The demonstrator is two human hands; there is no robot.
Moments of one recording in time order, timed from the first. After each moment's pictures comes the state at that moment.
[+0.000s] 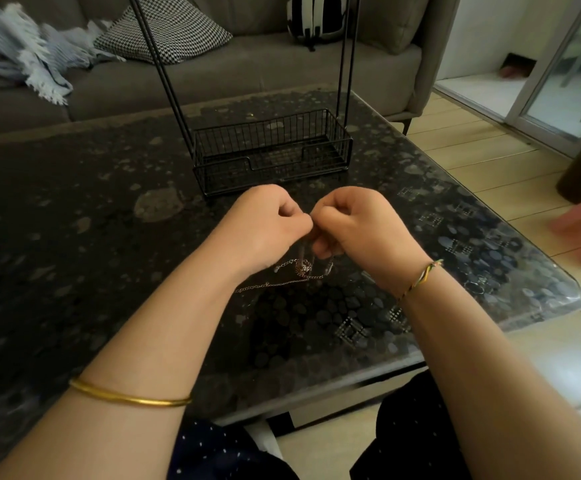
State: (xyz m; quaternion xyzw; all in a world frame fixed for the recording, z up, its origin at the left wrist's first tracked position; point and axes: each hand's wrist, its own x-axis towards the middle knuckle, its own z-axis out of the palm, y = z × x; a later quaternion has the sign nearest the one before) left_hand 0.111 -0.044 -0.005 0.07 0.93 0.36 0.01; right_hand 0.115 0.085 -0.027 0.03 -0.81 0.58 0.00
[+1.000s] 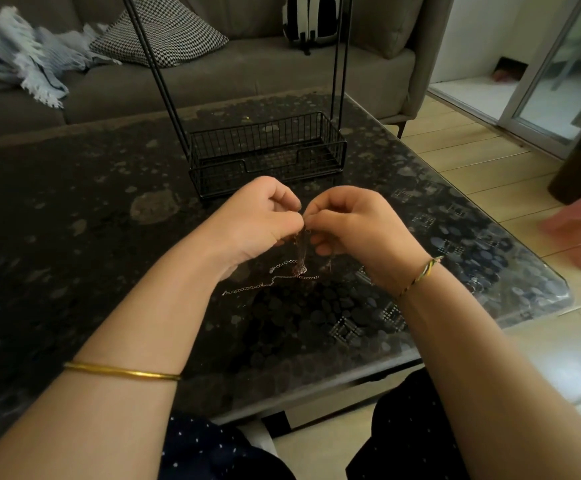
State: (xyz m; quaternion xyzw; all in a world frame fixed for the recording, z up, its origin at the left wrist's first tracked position) left_hand 0.094 -0.051 -0.015 0.08 0.86 0.51 0.08; right_hand 0.114 0.091 -0.025 0.03 -0.77 0.63 -0.03
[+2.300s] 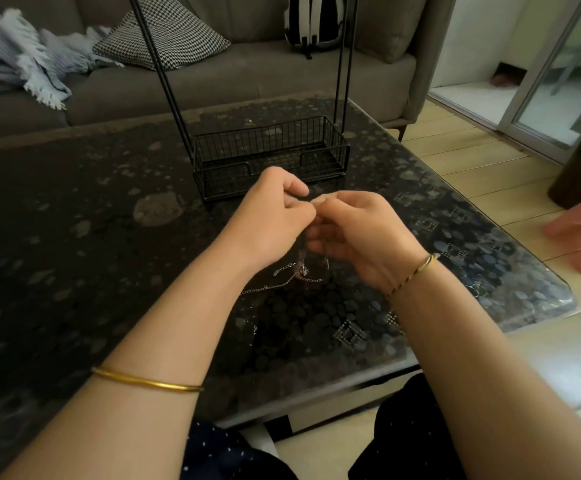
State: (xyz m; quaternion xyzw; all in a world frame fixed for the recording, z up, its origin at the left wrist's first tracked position) left_hand 0.097 -0.042 -0.013 0.10 0.87 0.49 0.00; right_hand 0.109 0.080 -0.022 -0.05 -0.65 0.76 -0.07
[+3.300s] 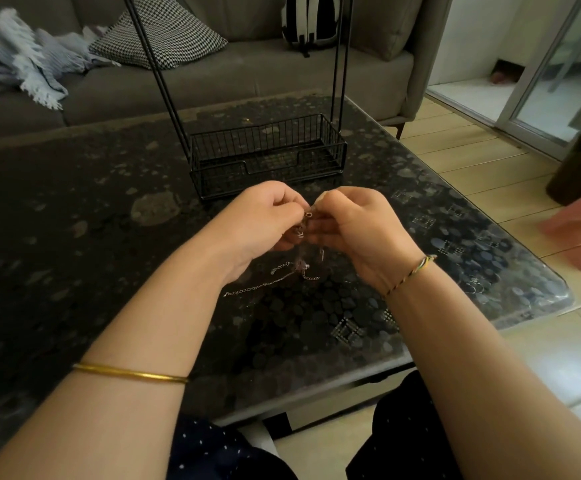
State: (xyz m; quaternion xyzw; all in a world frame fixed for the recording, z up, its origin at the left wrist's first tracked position) left_hand 0.098 -0.047 -0.011 0.05 0.83 0.55 0.11; right_hand 0.107 0.079 -0.027 -0.04 -0.66 0.75 -0.01
